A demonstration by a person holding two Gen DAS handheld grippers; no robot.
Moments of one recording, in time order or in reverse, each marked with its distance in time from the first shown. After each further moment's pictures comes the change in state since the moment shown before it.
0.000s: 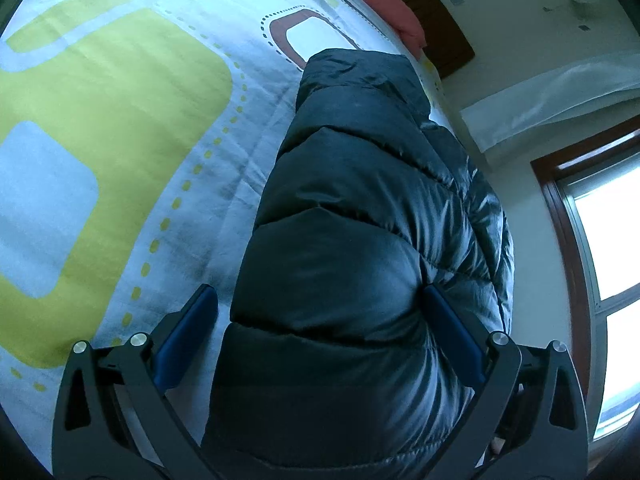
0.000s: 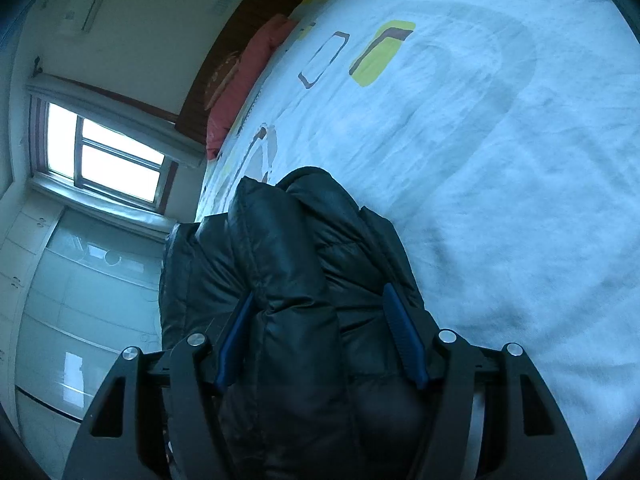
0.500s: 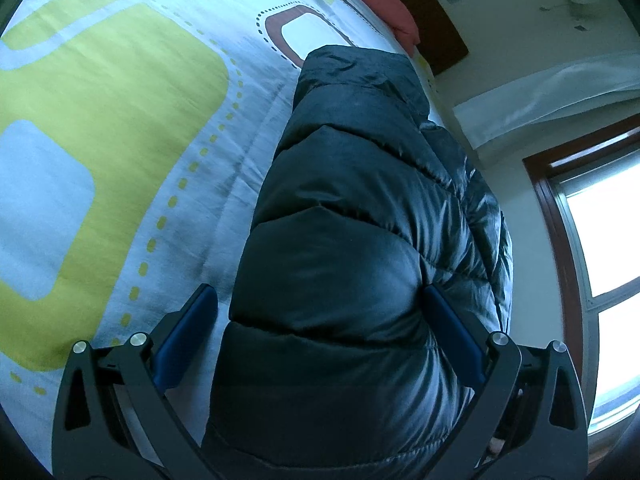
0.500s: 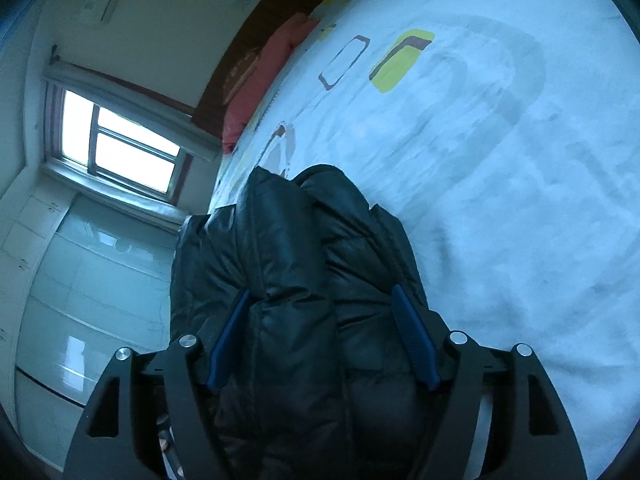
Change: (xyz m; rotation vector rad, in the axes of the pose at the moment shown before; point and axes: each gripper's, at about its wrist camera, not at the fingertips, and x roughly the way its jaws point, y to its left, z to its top) left arm -0.005 0.014 0.004 -0.001 0.023 -0.039; right arm -0.015 0.004 -0.006 -0.078 0.006 0.036
